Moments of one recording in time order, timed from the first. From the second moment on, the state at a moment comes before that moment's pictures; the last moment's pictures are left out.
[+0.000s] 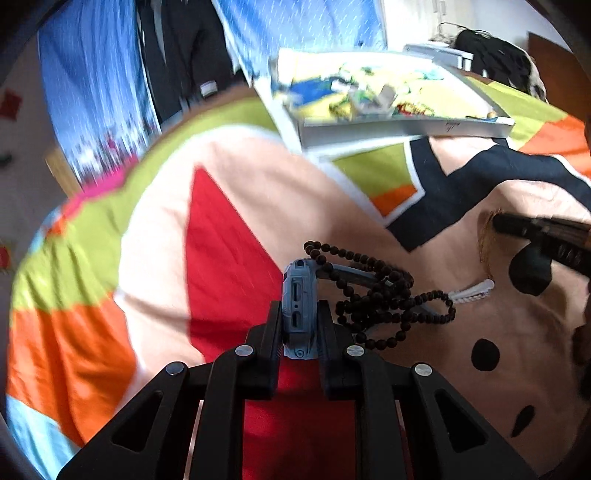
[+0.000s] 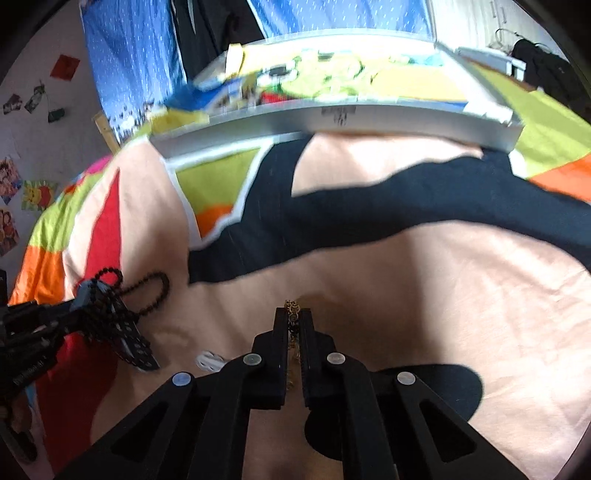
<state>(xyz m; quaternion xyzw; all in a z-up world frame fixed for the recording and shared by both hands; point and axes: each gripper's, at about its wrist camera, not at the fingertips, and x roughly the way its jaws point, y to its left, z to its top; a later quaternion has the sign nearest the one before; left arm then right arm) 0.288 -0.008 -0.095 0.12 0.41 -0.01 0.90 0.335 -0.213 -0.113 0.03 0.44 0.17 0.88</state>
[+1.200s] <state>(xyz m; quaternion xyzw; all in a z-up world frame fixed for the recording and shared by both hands) 0.297 -0.086 -0.020 0.12 0.36 -0.09 0.92 0.297 -0.286 0.000 0.16 0.27 0.20 0.93</state>
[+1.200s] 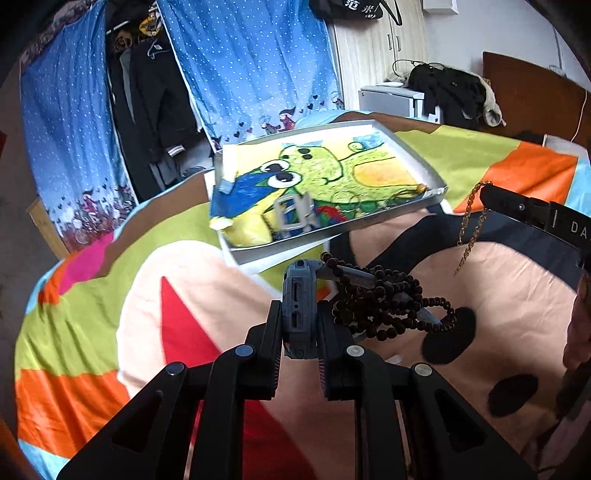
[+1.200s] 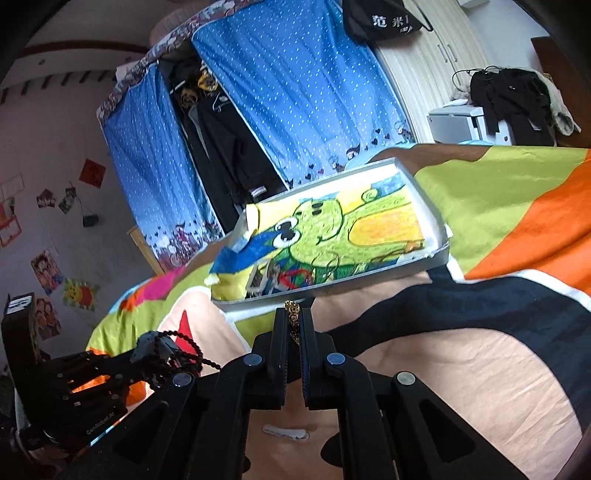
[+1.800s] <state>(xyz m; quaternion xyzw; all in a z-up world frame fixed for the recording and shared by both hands) 0.372 -0.110 -0.071 0.03 0.54 -0.13 0.83 0.333 -0.331 -0.004 0.21 0.26 0.17 0.93</state>
